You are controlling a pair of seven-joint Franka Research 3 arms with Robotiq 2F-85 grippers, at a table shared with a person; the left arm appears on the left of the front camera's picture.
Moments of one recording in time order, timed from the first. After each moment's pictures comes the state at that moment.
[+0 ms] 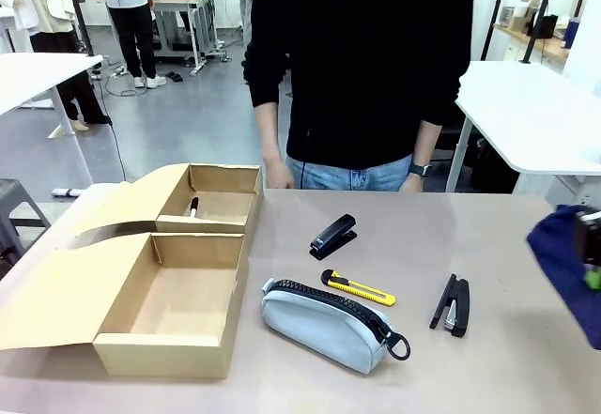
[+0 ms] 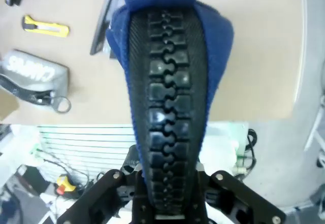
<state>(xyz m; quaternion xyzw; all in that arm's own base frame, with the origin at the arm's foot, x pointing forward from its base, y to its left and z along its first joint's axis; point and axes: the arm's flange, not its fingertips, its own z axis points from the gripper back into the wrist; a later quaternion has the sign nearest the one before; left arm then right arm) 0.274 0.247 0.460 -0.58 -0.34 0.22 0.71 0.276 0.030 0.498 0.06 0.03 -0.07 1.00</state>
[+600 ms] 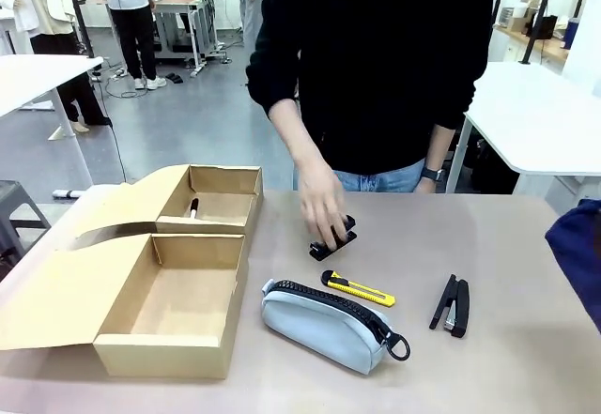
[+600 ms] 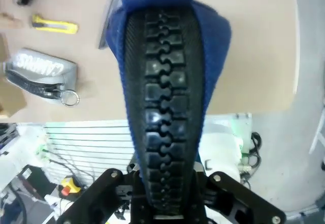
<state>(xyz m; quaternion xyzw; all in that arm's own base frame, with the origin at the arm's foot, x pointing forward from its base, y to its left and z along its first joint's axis) 0.274 0.247 0.460 -0.58 -0.34 0.22 0.71 0.264 0.036 0.512 0.08 0.01 -0.07 0.99</state>
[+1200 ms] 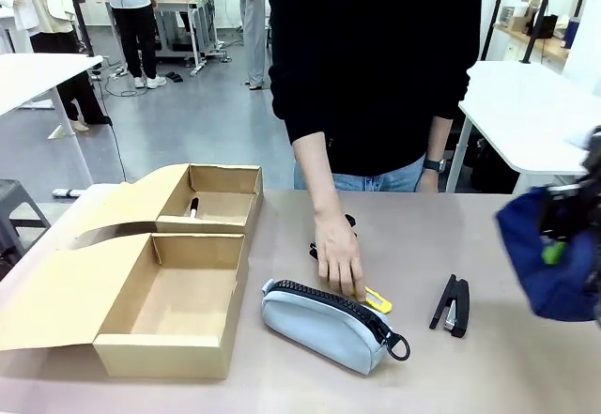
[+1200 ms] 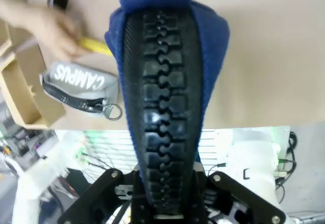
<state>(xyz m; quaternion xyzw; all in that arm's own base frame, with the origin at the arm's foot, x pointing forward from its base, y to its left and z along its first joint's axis) 0.274 0.247 0.460 -0.58 -0.34 0.22 0.71 0.292 0.030 0.504 0.16 0.02 -0.14 0.98</state>
